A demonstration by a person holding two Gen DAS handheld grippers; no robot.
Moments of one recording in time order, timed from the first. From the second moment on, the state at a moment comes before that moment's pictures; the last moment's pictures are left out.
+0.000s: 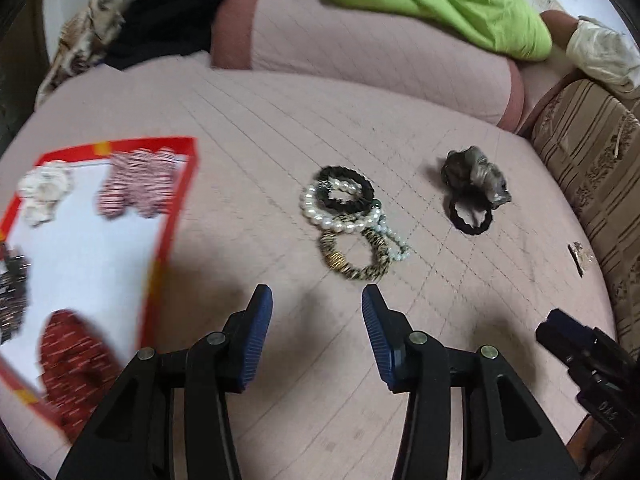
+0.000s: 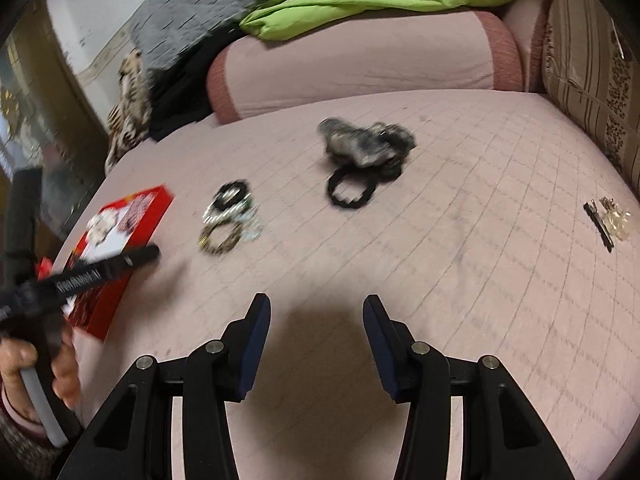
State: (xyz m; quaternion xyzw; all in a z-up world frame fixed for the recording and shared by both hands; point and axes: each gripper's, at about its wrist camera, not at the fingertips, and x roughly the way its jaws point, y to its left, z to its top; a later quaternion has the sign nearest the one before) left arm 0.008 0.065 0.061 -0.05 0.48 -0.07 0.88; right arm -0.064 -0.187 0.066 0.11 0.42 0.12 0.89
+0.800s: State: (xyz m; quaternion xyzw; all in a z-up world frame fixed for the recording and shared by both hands) left arm 0.045 0.050 0.026 -0.07 0.50 -0.07 0.86; right arm 0.057 -0.194 0.023 0.13 0.46 0.06 0.88
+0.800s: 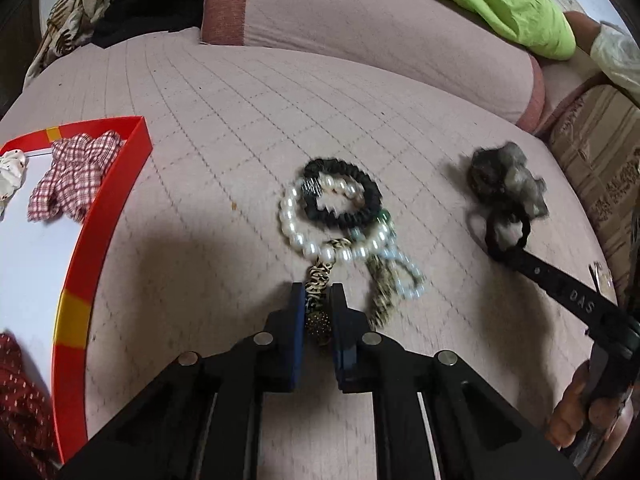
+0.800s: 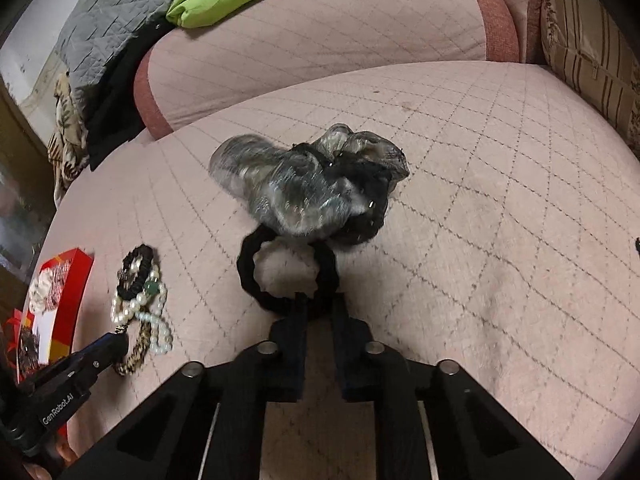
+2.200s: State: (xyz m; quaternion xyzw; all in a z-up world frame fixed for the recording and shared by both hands) left arm -0.054 0.066 0.044 -0.09 0.48 -0.15 0.86; right arm 0.002 -0.220 0.028 0.17 0.47 0.08 0.86
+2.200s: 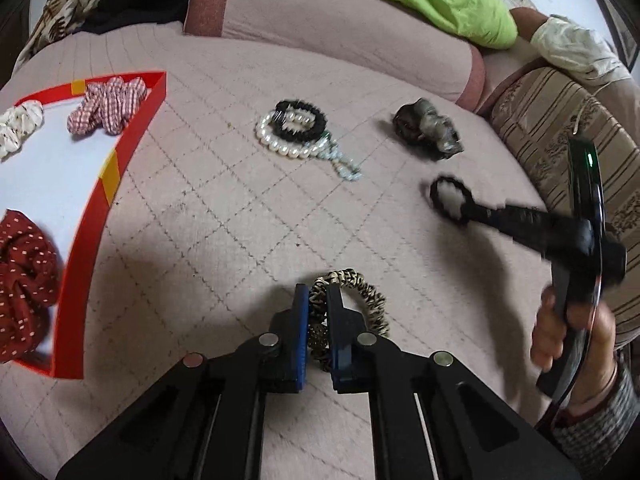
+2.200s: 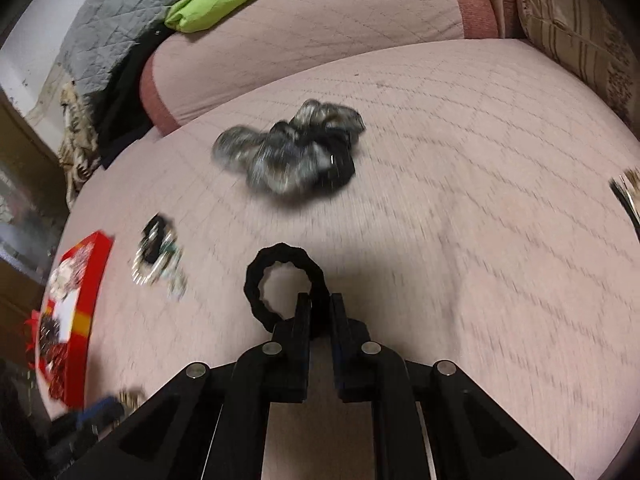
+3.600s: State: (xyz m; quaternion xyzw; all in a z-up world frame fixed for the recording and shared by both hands) left arm -0.015 0.298 0.107 -0.19 0.41 0.05 0.89; right arm -0.050 0.031 0.135 0.03 0.42 0.30 0.86
